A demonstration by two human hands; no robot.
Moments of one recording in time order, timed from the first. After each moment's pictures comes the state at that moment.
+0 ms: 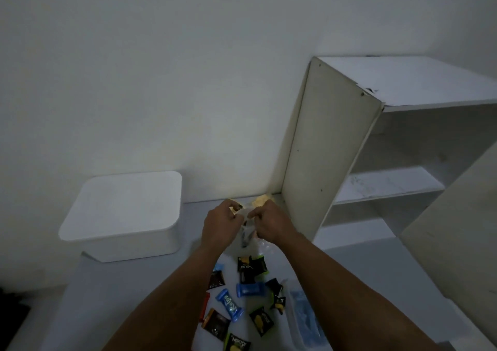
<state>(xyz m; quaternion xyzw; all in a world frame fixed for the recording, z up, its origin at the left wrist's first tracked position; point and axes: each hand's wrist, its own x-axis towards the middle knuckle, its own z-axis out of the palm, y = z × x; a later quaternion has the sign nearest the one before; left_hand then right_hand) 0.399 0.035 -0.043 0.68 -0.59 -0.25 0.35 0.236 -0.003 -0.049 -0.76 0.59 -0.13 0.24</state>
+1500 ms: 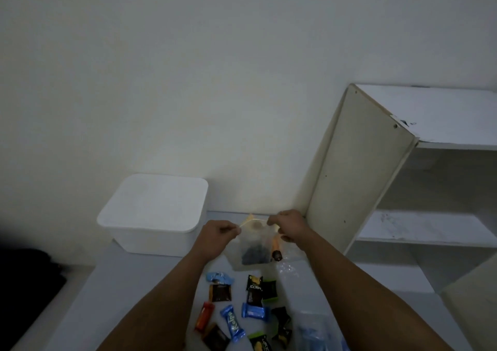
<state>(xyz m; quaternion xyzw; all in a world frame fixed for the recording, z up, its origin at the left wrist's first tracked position) 0.447 0.041 -0.058 0.66 -0.55 -0.34 0.40 0.228 -0.047 -0.013 -0.56 0.61 -0.21 0.51</state>
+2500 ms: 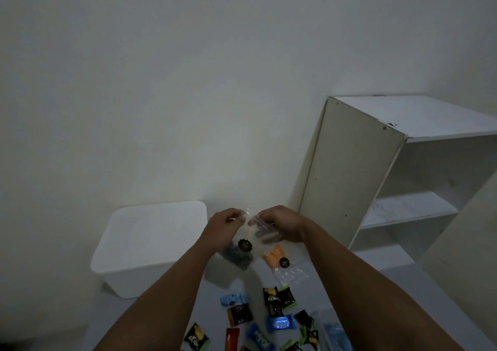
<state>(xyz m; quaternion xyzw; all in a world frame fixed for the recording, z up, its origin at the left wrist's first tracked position) 0.510 0.007 -0.007 0.59 -0.61 -0.38 0.38 0.305 -0.014 0.040 -0.57 0.52 -0.20 0.61</state>
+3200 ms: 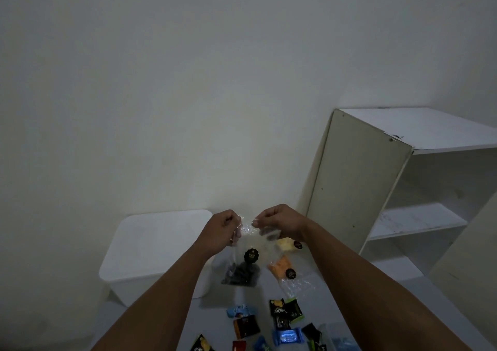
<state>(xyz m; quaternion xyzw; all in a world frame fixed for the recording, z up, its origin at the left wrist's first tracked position) 0.533 0.016 0.024 0.53 -0.55 -0.49 0.42 0.319 -0.029 0.055 -0.63 0.50 -0.21 0.56</state>
